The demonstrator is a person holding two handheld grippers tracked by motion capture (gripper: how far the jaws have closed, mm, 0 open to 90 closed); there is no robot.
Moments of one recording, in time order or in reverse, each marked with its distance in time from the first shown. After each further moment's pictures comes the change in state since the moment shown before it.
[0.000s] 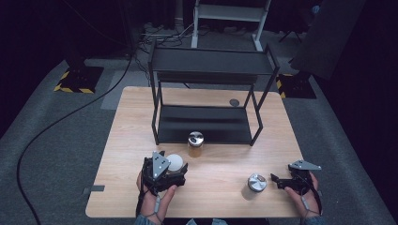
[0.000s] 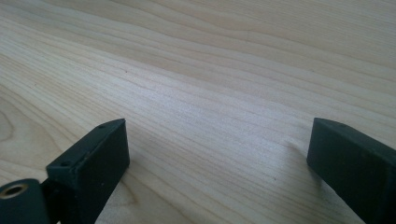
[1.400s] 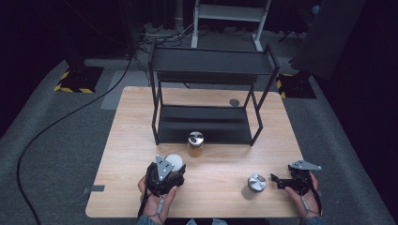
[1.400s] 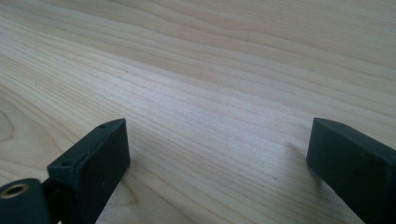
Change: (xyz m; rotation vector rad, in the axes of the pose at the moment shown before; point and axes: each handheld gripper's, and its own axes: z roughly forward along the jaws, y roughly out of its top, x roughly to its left) left arm -0.011 -0.007 0.010 0.061 0.046 0.019; right arm 0.000 0.000 0.000 -0.001 -0.001 0.002
